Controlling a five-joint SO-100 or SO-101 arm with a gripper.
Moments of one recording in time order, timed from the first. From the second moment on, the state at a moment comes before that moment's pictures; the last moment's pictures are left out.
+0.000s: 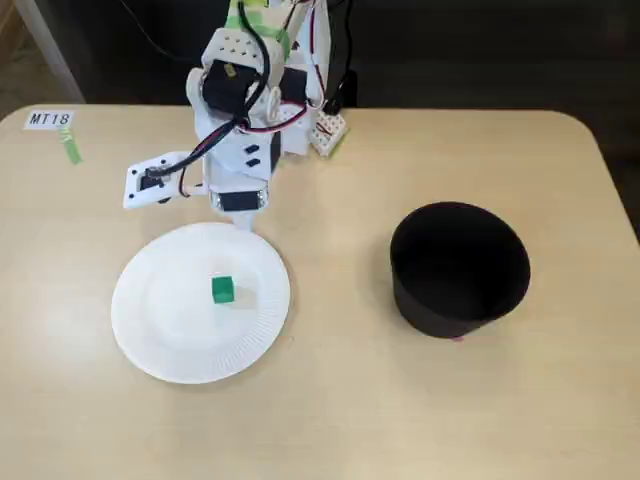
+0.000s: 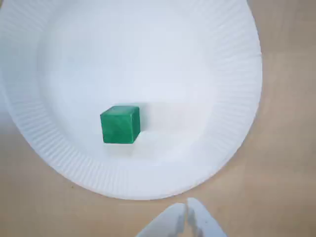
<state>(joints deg) 21.0 91.3 102.7 71.6 -26.3</state>
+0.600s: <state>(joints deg) 24.0 78.8 94.5 72.1 -29.3</state>
